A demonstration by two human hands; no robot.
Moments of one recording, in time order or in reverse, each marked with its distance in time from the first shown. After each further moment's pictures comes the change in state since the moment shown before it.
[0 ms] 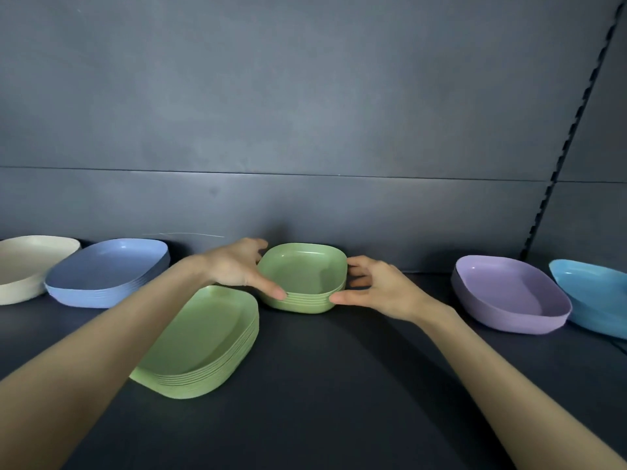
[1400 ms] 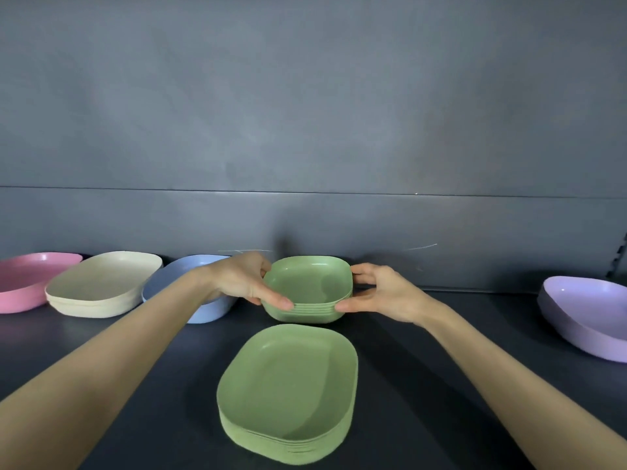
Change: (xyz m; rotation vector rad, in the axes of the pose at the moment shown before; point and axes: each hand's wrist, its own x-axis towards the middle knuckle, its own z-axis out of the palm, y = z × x) left_hand -0.032 -0.093 -0.066 -0.184 -0.092 0.030; right_hand 0.061 -0.061 0.078 0.229 -0.096 -0.001
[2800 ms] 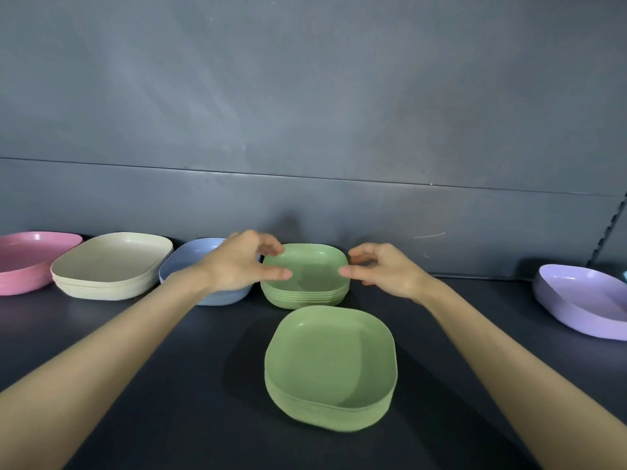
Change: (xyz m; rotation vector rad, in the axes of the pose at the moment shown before) left_hand -0.022 -0.033 -0.012 0.234 0.365 0.235; right_hand 0.006 -0.036 0.032 -0.258 0.183 0.098
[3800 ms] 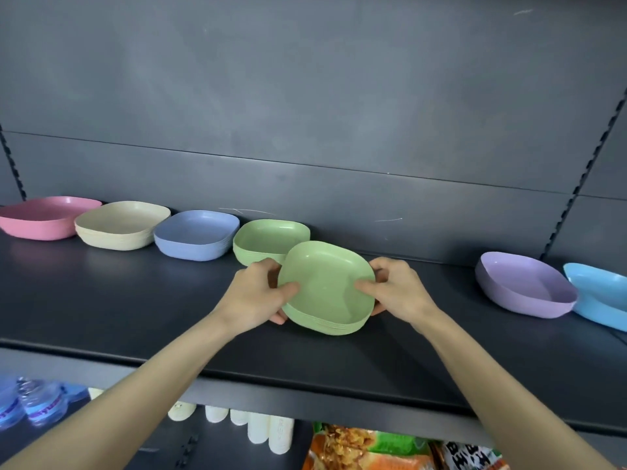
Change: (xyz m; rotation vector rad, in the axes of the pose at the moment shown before) left_hand -0.099 0.123 0.088 -0.462 0.151 -0.264; right_hand -0.118 0.041 -0.045 0.127 0.111 0.067
